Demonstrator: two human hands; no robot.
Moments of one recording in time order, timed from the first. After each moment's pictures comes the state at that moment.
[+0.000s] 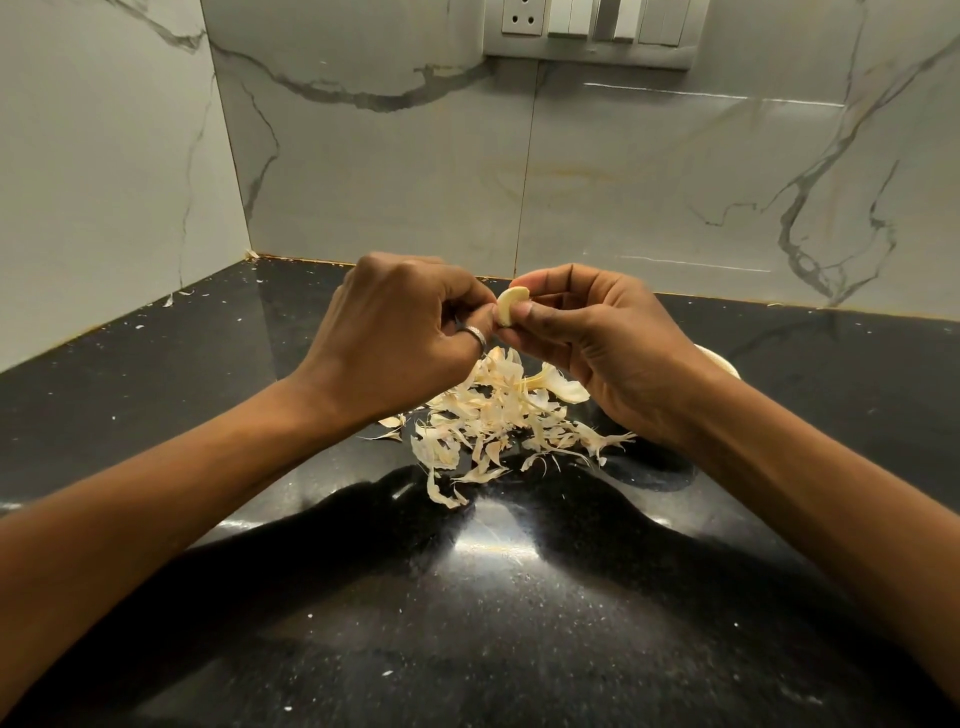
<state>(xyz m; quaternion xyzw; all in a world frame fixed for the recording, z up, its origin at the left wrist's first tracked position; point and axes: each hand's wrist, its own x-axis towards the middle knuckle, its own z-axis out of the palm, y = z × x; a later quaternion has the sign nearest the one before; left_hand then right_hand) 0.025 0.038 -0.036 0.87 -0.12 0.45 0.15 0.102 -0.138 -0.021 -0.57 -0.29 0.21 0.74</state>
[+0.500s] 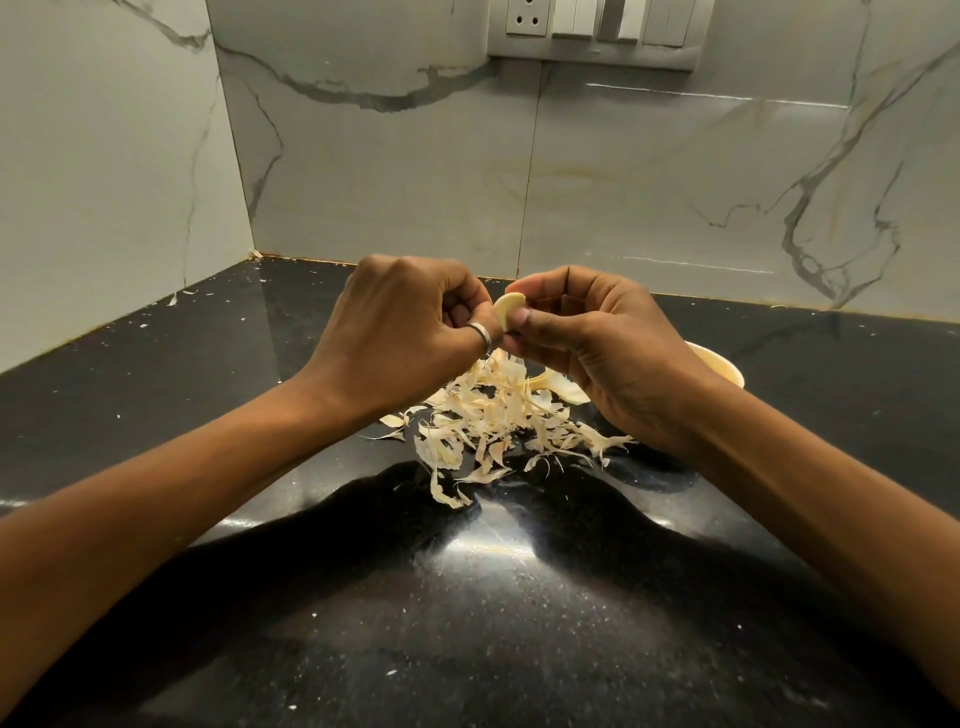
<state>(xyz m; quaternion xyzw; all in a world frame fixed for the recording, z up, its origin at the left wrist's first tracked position) 0.024 0.035 -0.036 0.87 -0.07 0.45 0.18 0.102 -0.136 -0.025 -0.59 -0.31 0.20 0.72</state>
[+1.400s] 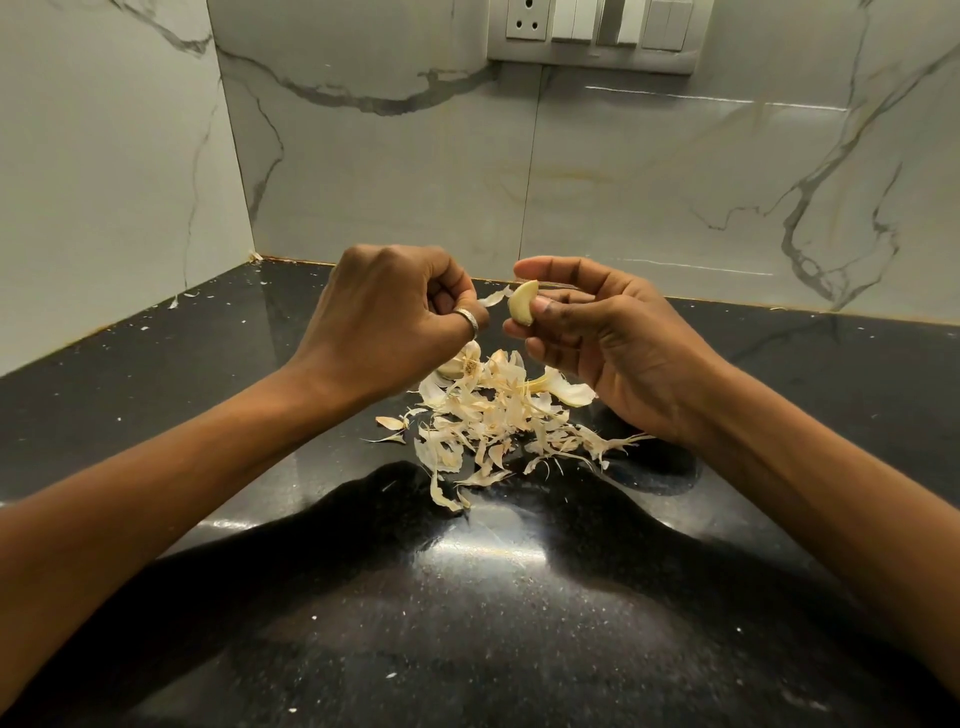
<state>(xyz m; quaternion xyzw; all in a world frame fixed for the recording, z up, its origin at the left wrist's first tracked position) 0.027 0.043 -0.032 0.87 -0.05 0.46 0.18 0.108 -0.143 -0.018 -0.57 -0.29 0.23 0.73</state>
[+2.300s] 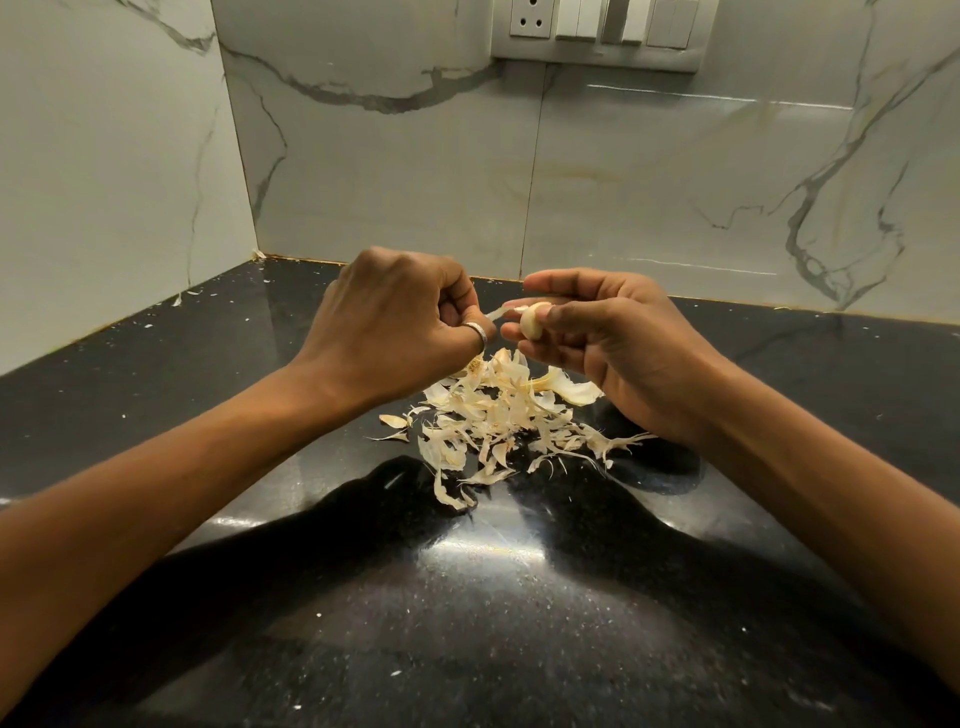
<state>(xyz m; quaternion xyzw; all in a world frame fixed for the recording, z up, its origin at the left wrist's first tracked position) 0.027 0.046 -0.033 0.90 -0.04 0.41 0.15 0.110 -0.143 -0.020 -0.60 -0.29 0.22 0.71</state>
